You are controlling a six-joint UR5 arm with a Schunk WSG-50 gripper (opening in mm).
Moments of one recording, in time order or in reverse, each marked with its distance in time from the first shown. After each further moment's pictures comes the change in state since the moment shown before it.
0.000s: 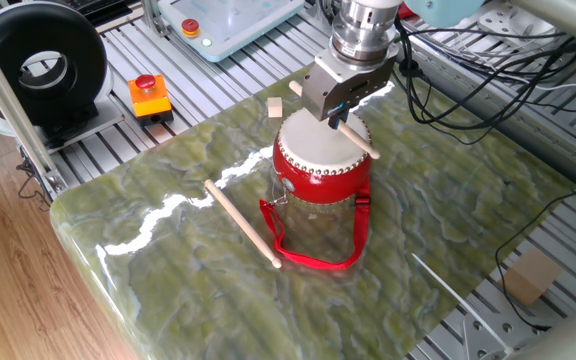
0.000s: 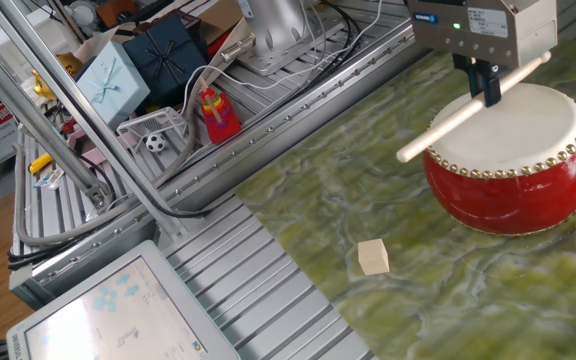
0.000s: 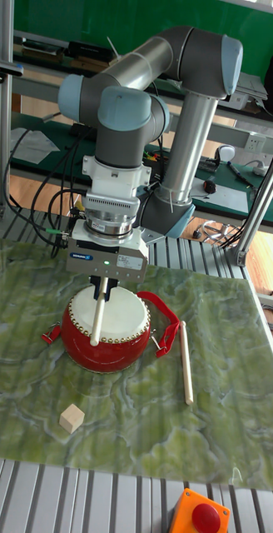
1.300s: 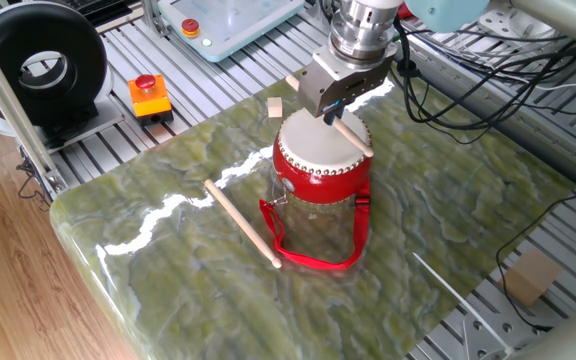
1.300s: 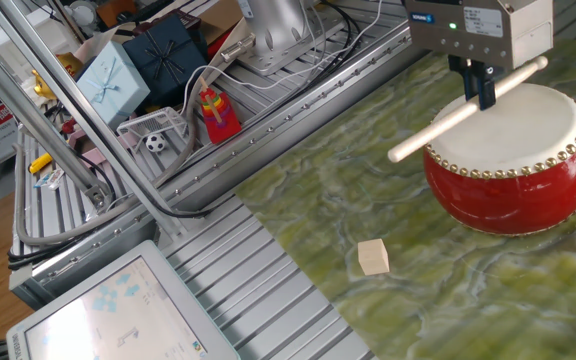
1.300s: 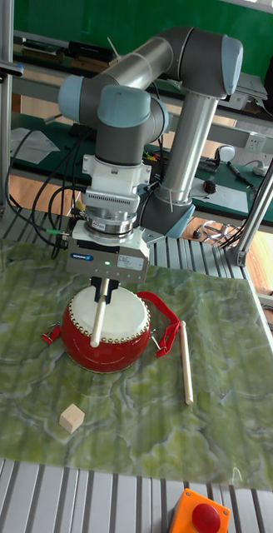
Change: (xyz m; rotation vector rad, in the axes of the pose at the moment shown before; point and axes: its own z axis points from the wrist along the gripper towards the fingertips) arm -0.010 0.004 -0.002 -0.016 -0.045 0.014
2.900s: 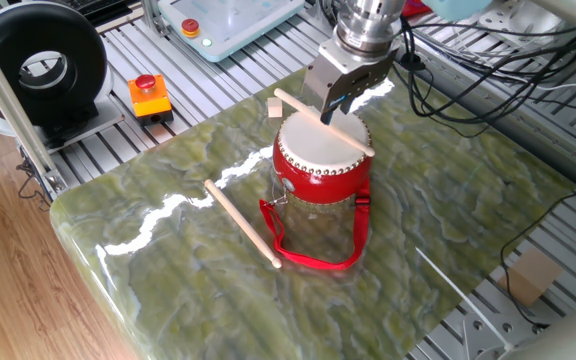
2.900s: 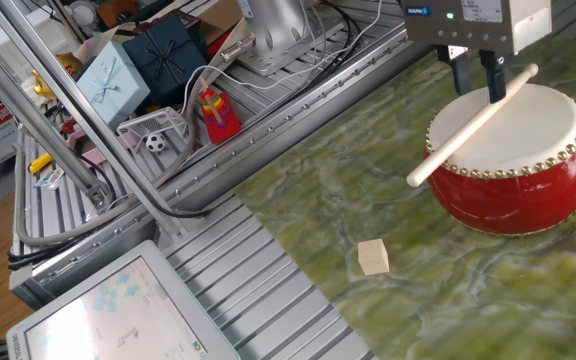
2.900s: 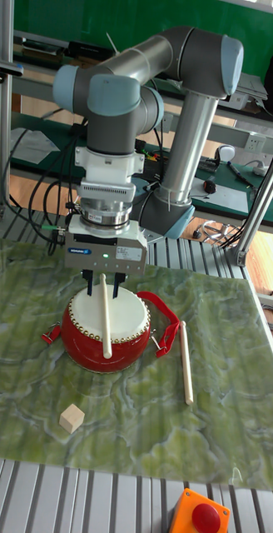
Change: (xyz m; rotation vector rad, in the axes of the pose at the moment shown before) arm 0.003 -0.002 -0.015 -0.044 0.003 -0.053
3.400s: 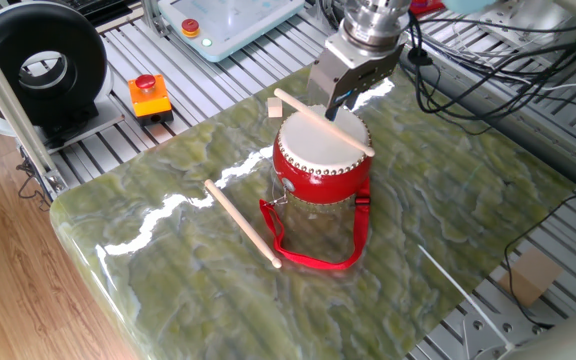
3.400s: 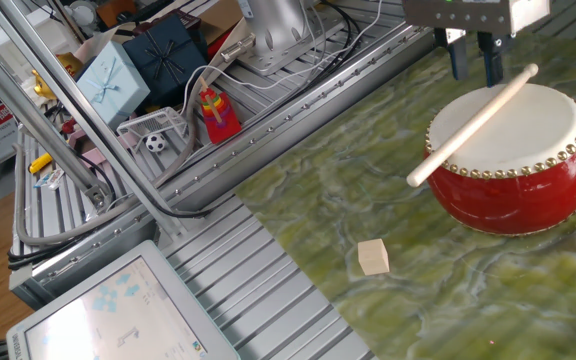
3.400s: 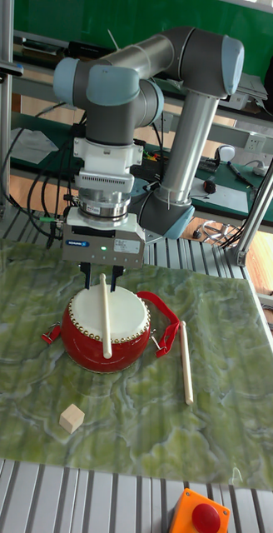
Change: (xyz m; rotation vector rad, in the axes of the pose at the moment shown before) arm 0.004 -0.010 -0.013 0.018 -0.013 -0.002
